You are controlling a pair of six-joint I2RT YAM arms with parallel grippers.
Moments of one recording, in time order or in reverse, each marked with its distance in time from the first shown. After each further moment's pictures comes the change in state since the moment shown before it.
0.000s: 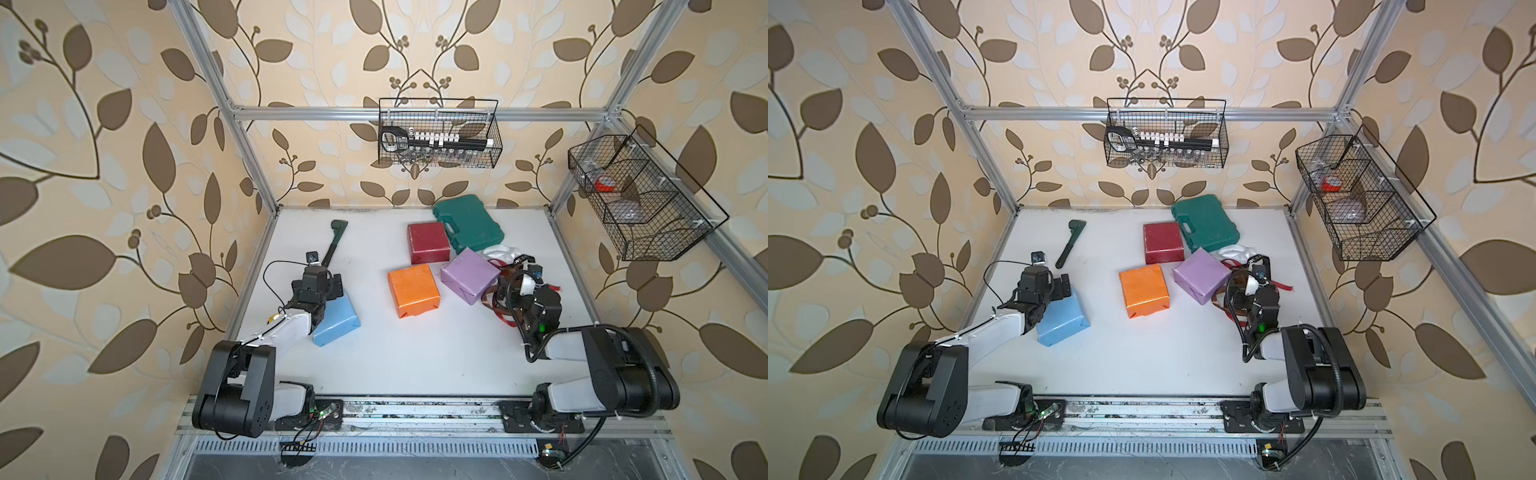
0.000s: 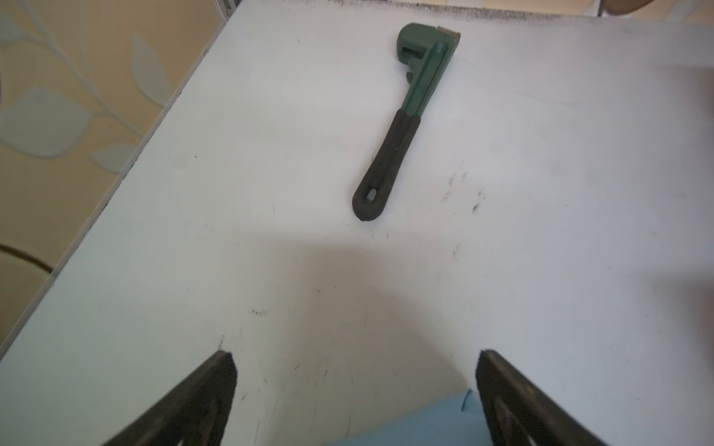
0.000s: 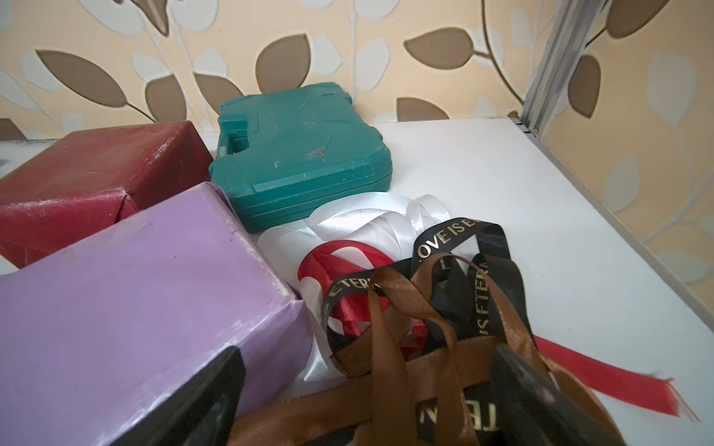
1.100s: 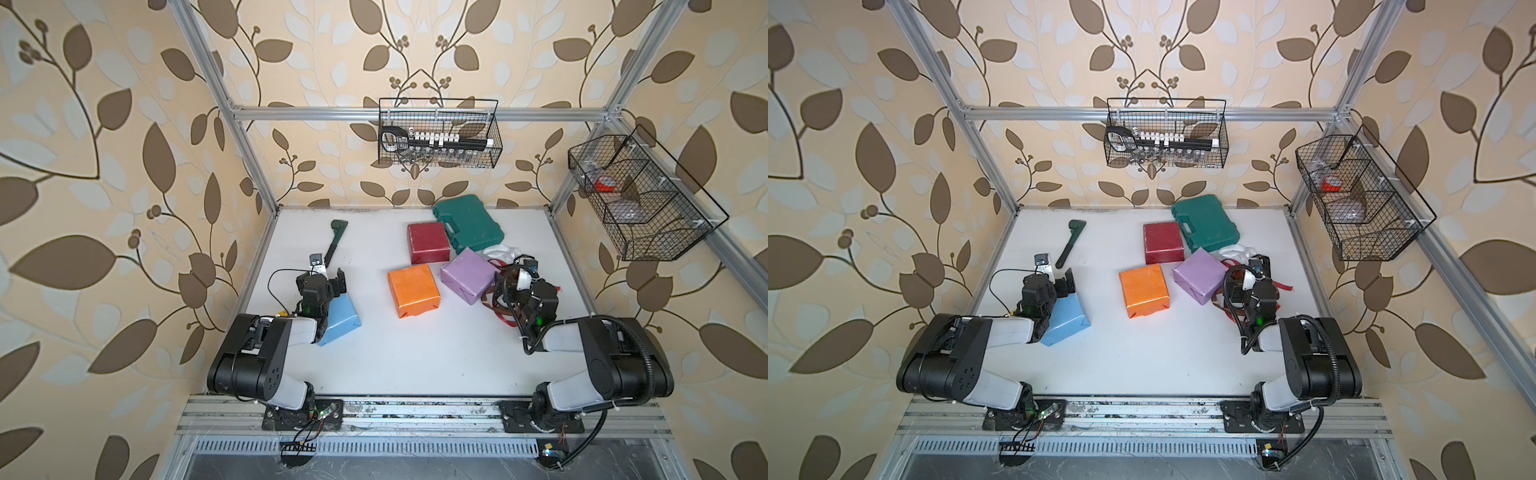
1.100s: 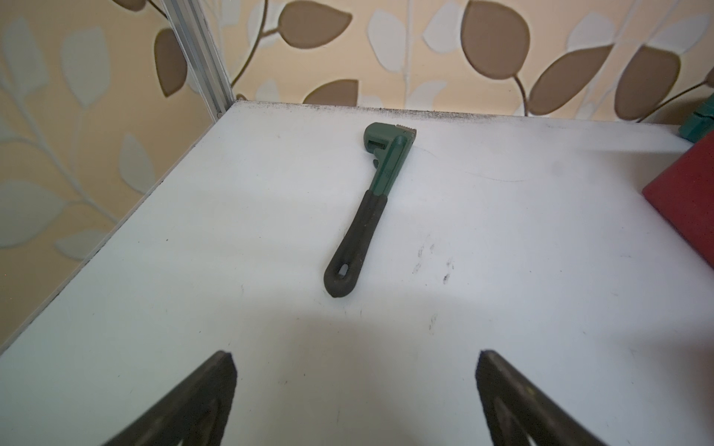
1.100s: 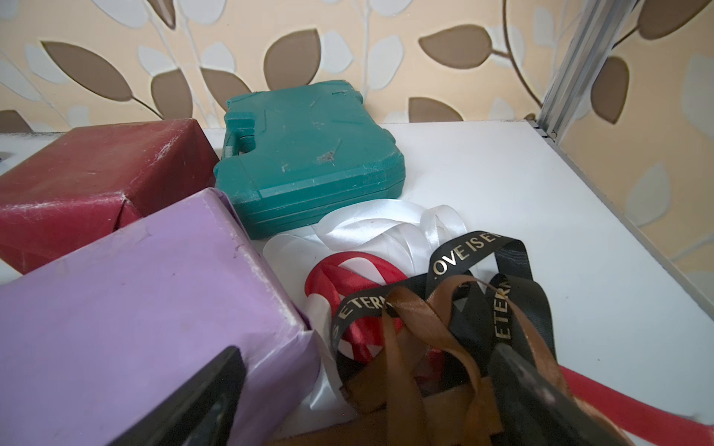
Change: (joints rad) left arm 0.000 0.177 -0.126 0.555 0.039 0.078; right arm 0.011 0.016 0.066 -0.055 -0.007 -0.011
